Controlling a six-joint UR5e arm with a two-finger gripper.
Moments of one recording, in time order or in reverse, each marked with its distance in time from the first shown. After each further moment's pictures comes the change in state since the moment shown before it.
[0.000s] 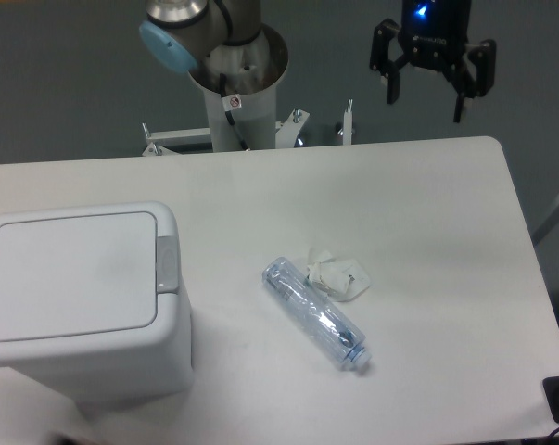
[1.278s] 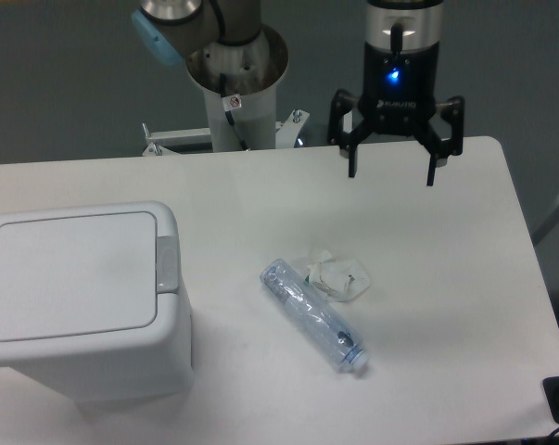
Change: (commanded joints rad) arm -0.283 -0.167 0.169 0.149 -0.048 -0.788
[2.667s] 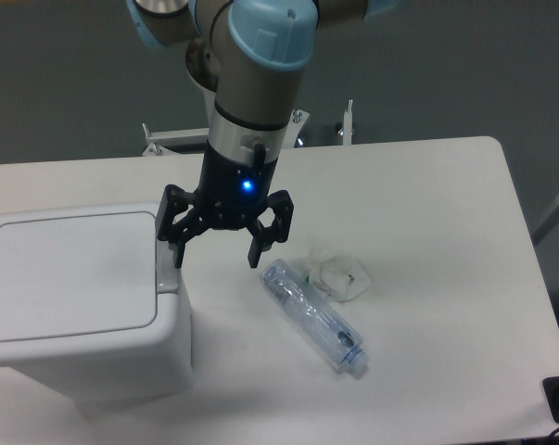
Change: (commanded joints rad) arm -0.206 -0.101 -0.044 0.005 -0.150 -0.553
